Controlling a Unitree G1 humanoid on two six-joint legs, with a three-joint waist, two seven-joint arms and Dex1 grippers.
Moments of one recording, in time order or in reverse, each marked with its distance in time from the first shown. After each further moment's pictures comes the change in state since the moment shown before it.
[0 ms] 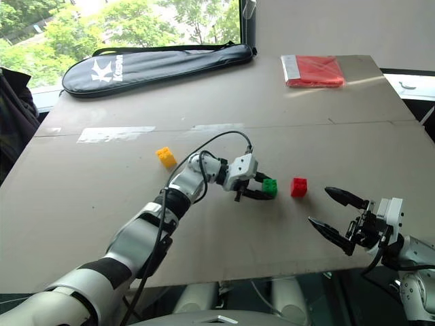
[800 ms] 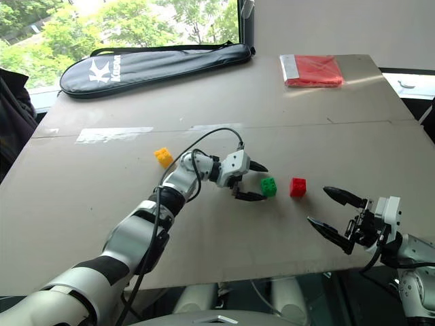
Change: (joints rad) left arm -0.007 0.030 0.069 0.057 0.043 -0.052 0.036; right arm -0.025 0.000 0.006 0.019 -0.015 0.002 0.013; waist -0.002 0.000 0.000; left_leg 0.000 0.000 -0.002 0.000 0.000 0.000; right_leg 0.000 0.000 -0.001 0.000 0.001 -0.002
